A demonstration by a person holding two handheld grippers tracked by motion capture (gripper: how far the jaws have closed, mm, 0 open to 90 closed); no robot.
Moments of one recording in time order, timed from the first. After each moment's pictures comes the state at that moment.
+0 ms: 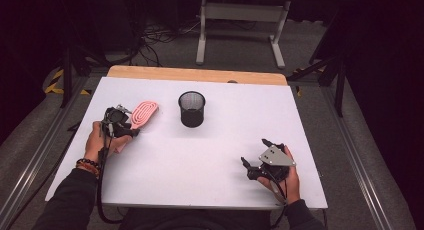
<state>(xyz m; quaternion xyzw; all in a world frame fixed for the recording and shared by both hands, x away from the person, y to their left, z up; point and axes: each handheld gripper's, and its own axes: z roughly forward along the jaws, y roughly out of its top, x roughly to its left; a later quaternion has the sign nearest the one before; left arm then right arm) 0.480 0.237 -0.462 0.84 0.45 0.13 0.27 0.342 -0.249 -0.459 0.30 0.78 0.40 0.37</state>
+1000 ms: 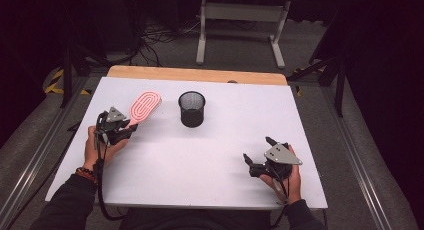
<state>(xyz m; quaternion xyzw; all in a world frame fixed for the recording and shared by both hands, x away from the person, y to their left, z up) 0.436 0.236 -0.448 0.80 0.41 0.24 0.37 0.343 -0.255 -0.452 0.33 0.76 0.43 0.37</state>
